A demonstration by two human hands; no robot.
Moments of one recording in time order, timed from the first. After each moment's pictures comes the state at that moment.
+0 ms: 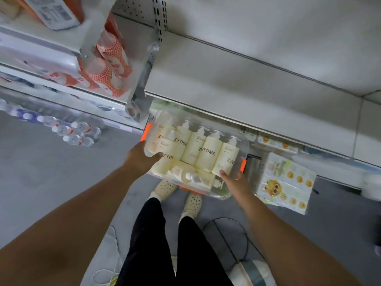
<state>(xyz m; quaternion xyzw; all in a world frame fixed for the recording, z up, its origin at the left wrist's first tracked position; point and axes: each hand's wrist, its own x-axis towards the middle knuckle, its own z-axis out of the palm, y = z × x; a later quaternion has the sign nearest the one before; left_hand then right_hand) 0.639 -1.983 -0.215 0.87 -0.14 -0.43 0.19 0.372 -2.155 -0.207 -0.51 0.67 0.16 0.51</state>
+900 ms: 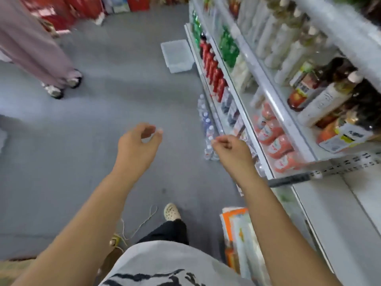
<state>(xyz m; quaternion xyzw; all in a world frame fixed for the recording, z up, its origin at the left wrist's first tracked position) 0.600 -1.606 0.125 0.86 0.27 0.08 0.43 0.666 -1.820 0.087 -0.84 0.06 0.15 0.52</state>
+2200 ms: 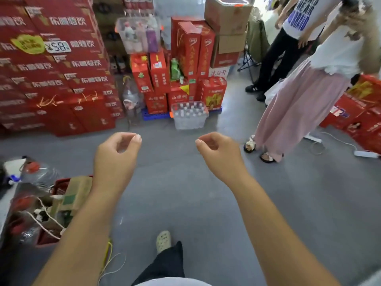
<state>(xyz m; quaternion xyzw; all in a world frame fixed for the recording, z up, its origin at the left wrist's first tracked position) 0.593 -1.066 0.183 0.41 0.71 0.53 0.21 0.811 -0.996 0.186 -0.57 -0.67 0.35 0.33</state>
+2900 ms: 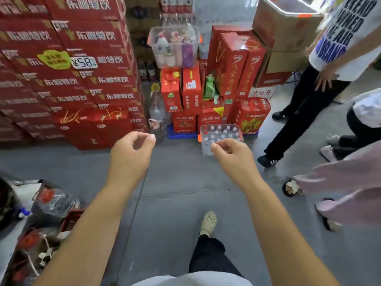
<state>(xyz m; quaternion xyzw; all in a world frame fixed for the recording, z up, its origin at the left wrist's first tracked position) 0.428 -0.747 0.187 0.37 0.76 0.49 0.20 0.643 -0.645 0.158 -0.55 -0.66 0.43 0.28</state>
